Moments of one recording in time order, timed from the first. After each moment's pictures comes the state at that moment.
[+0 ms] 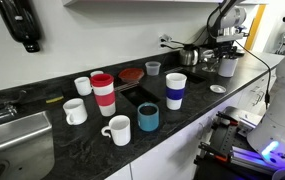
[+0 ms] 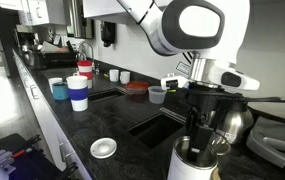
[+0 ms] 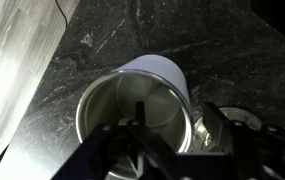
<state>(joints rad) -0.50 0.27 -0.46 -2.01 -0.06 2.15 0.29</state>
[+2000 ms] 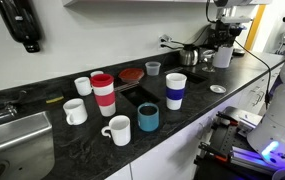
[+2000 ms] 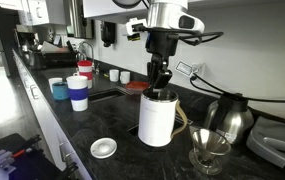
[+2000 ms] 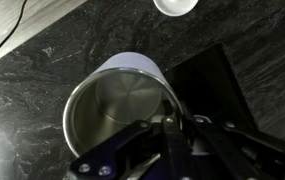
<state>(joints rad) -0.38 -0.17 -0.40 -2.24 -0.08 2.03 0.02</state>
